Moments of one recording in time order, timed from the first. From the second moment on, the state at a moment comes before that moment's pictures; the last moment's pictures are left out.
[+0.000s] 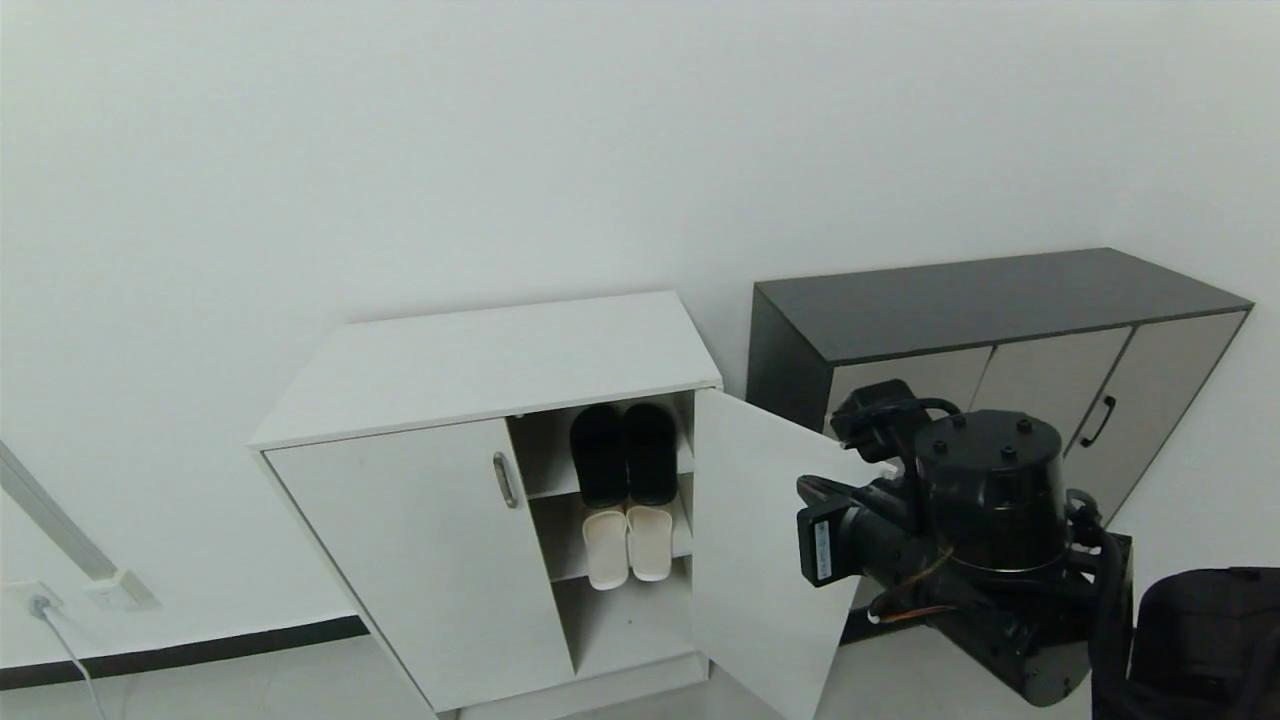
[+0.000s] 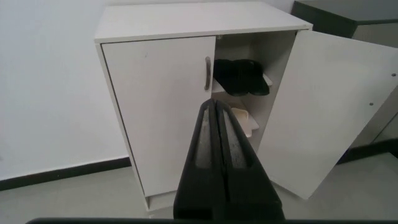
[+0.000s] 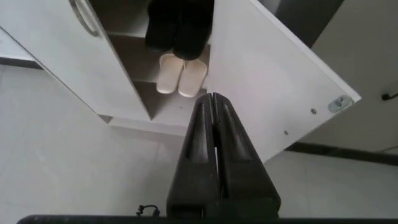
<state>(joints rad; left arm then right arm) 0.00 0.00 0.00 0.00 0.01 -0.02 0.83 1.75 -0.72 -0.72 -0.44 0.16</state>
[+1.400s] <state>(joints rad) 0.00 0.00 0.00 0.00 0.01 -0.02 0.44 2.04 -1.16 -0.52 -0.31 0.29</state>
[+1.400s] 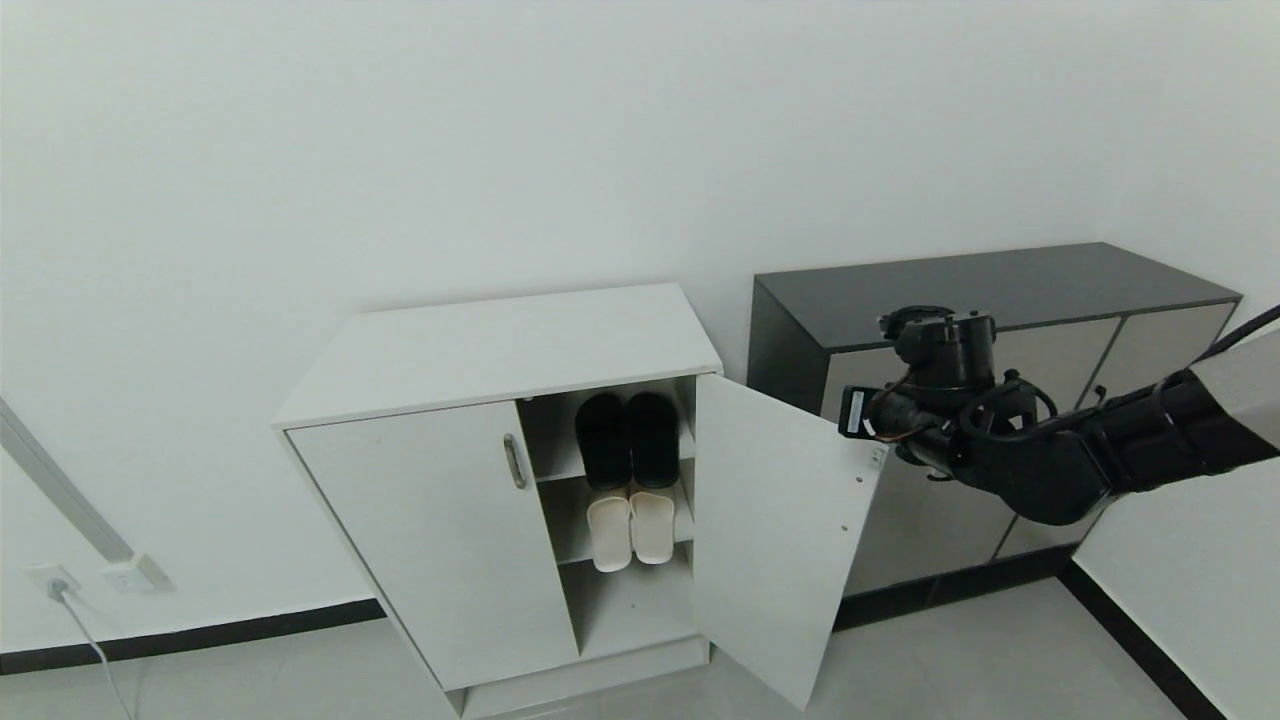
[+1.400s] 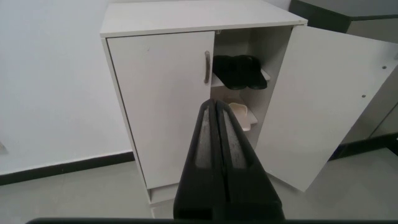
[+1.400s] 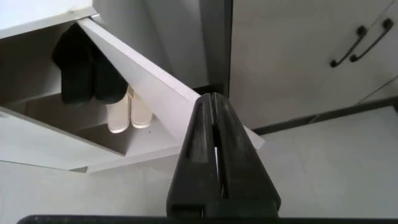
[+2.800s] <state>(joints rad) 0.00 0.00 0.00 0.00 0.01 -0.02 0.40 2.22 -1.19 -0.64 -0.31 0.26</state>
